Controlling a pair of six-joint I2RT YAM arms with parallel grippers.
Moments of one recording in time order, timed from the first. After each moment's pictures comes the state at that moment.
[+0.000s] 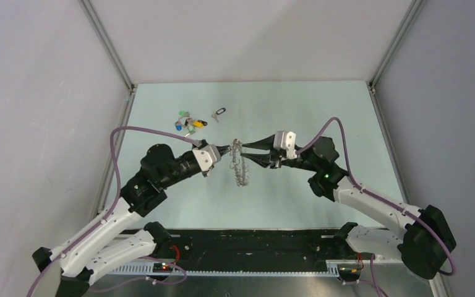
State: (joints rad) left arm -0.75 0.76 0.80 -0.08 0.29 0.42; right arm 0.73 1.12 0.71 0.69 -0.69 -0.15
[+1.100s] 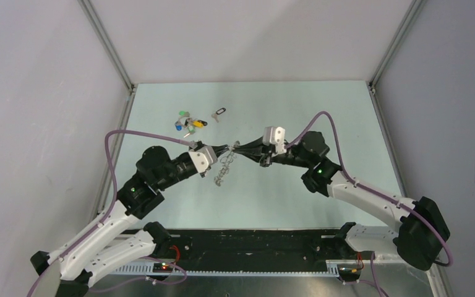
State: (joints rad) left arm -0.75 0.73 0.80 -0.09 0.29 0.43; right arm 0.81 1.21 0.82 0.57 -0.65 -0.23
